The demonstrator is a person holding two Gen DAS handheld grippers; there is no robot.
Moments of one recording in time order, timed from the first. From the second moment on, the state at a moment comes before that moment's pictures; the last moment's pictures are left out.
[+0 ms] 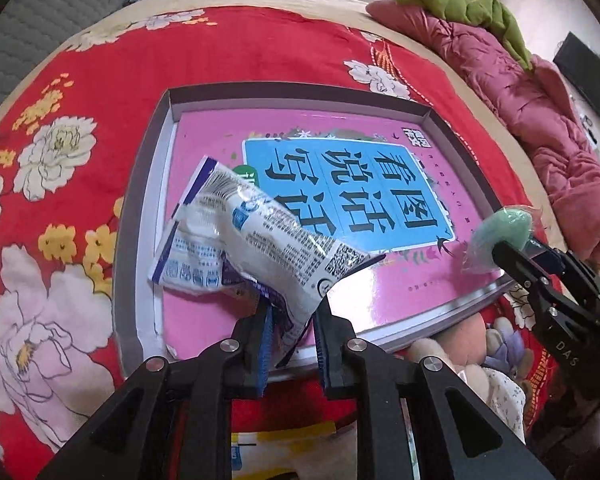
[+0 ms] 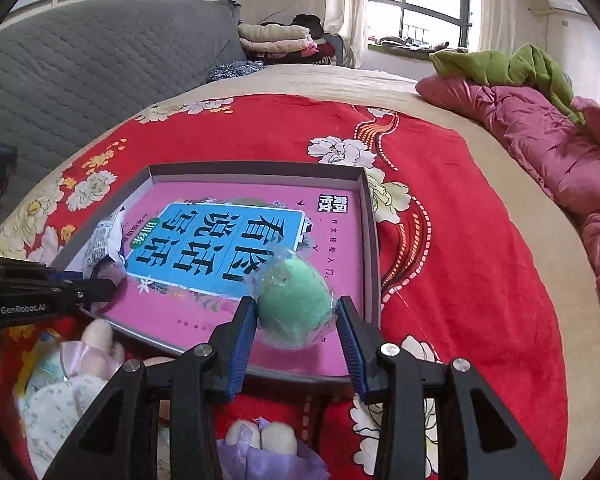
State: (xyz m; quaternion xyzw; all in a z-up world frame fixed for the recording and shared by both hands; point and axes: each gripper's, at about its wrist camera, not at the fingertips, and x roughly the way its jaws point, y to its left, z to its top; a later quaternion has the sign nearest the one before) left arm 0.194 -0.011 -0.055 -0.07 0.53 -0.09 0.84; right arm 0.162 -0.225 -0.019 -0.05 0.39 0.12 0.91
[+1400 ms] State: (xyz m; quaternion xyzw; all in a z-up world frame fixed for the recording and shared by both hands) left arm 0.158 0.010 -0.033 -0.14 0.49 -0.10 0.86; right arm 0.147 -0.242 -0.020 -0.02 0.40 0.11 0.91
